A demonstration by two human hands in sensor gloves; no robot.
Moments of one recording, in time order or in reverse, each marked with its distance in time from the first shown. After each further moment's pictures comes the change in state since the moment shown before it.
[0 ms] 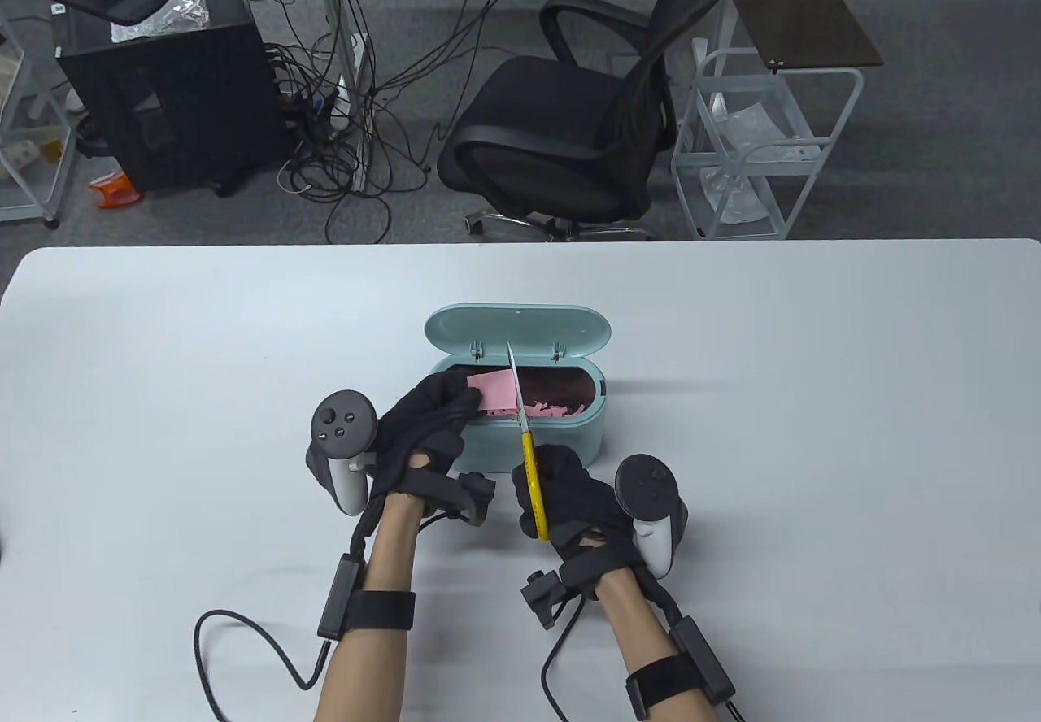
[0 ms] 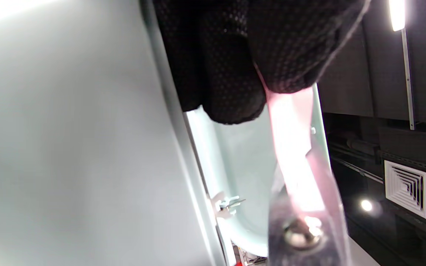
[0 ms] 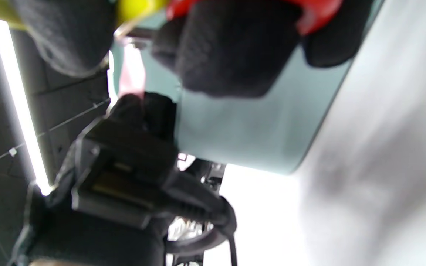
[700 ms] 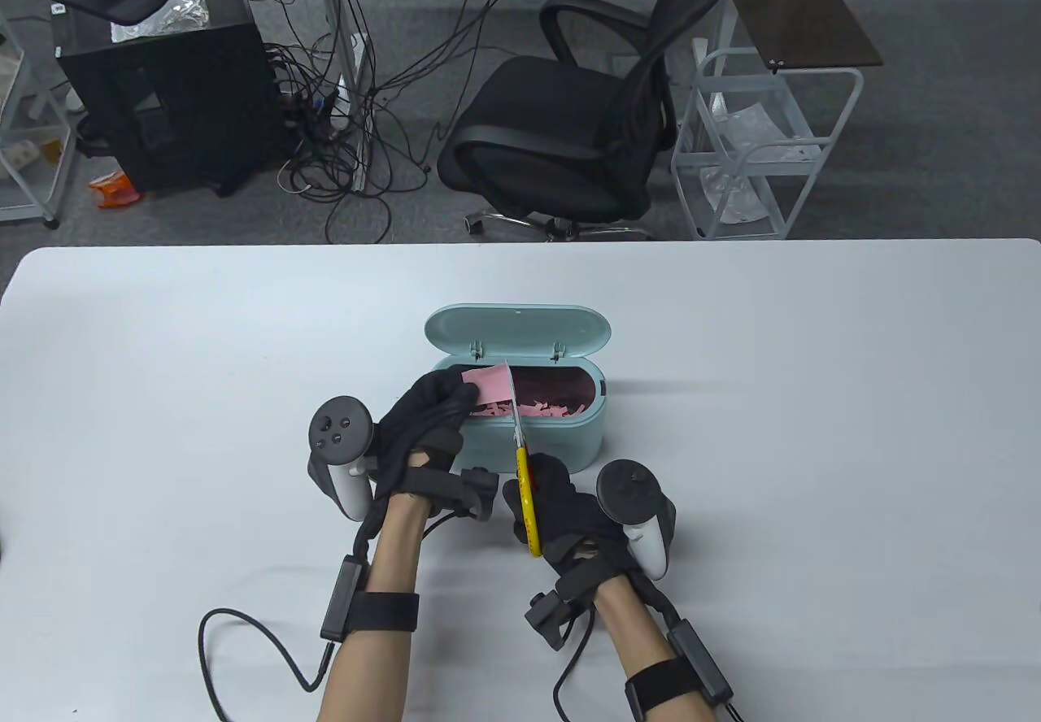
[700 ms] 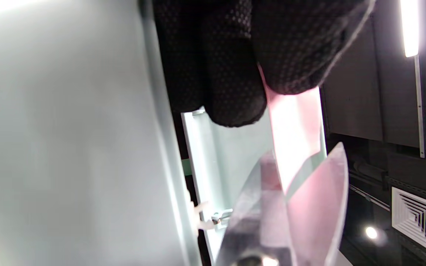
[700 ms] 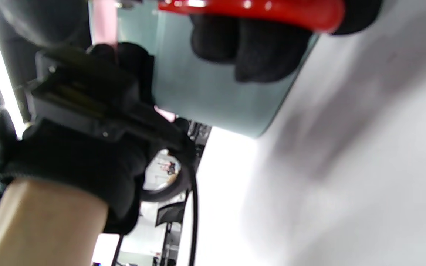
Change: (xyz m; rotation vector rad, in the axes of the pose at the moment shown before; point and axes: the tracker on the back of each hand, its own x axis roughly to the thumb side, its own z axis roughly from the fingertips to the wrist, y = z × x) left_hand -0.002 -0.001 0.003 0.052 0.044 0.053; right_hand -0.006 0.014 0.002 0.137 0.016 0.090
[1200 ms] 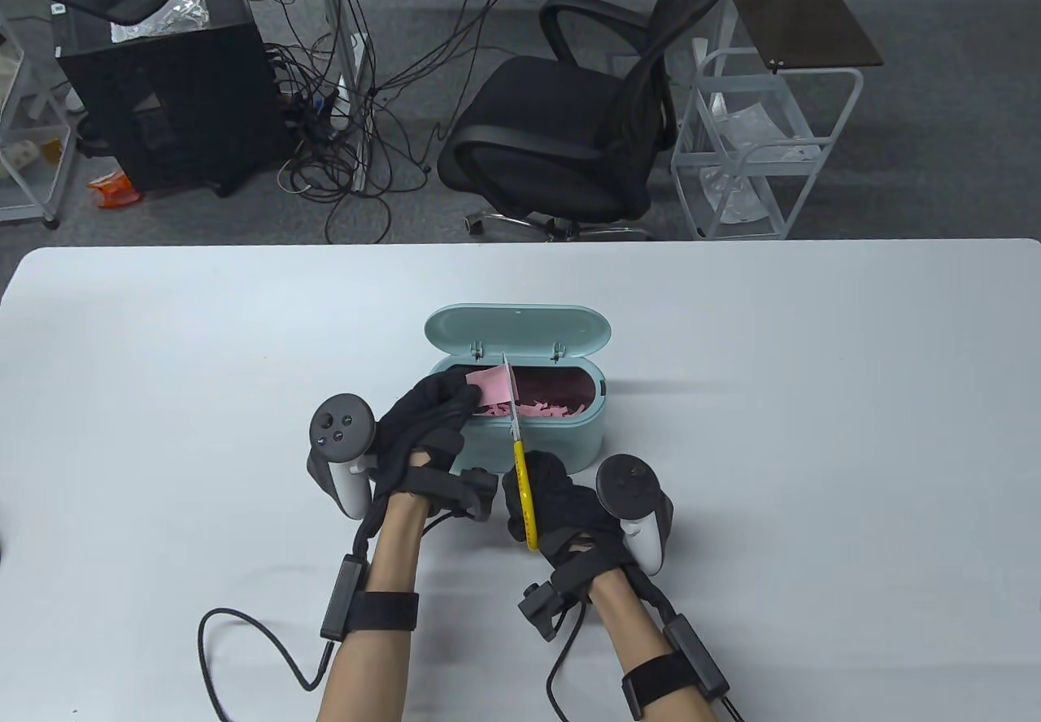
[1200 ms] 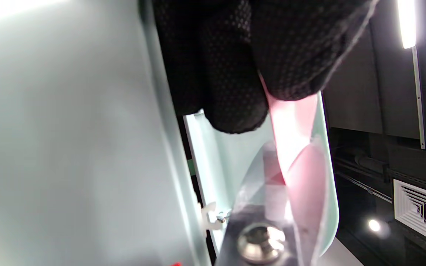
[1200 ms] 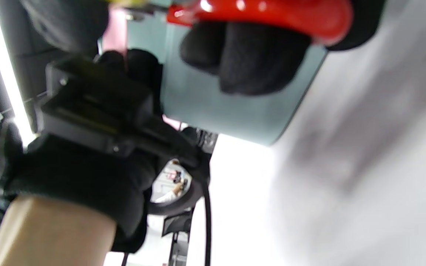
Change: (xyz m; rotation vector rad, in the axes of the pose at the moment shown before) left_hand 0.000 0.000 -0.001 -0.011 -0.013 -0.023; right_hand 0.003 -0.001 -0.004 -0.037 -0.012 -0.018
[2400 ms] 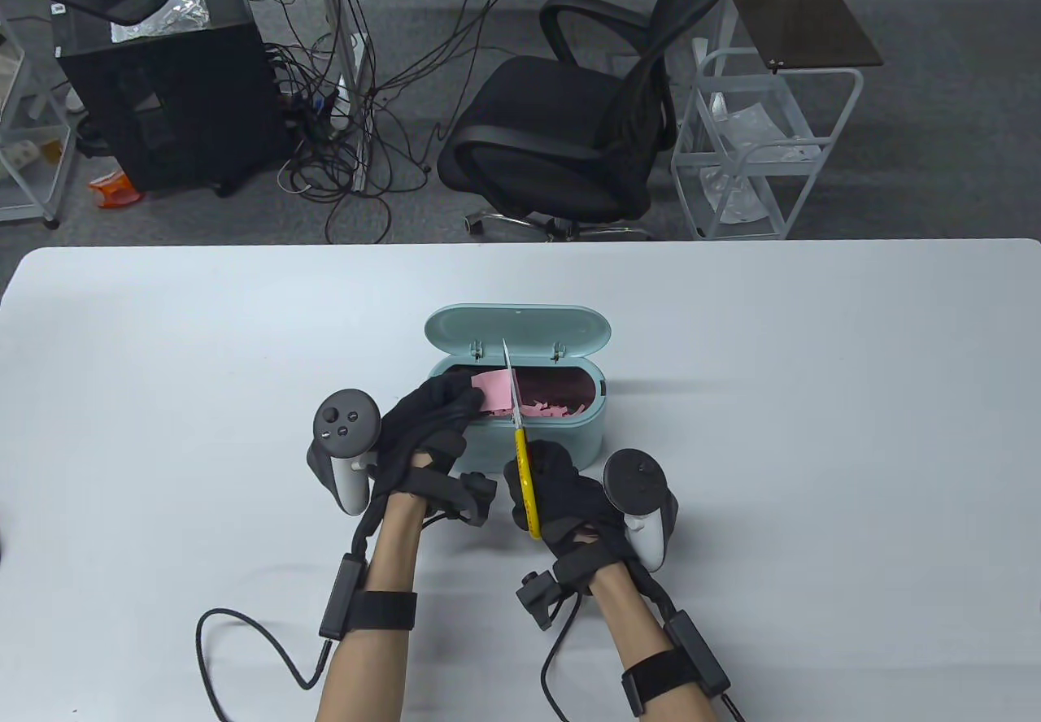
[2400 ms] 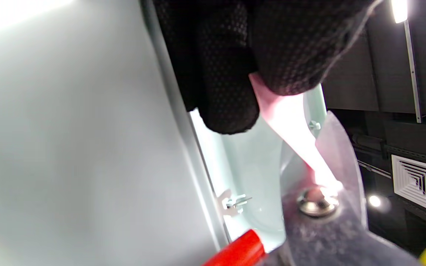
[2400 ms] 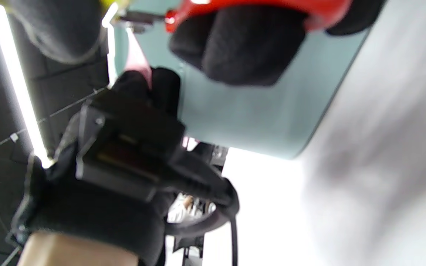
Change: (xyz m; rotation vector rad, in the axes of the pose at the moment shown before) left_hand 0.004 -0.001 -0.002 -0.044 -0.027 -0.077; right_hand 0.005 -0.005 -0.004 -0.045 -0.023 -0.069
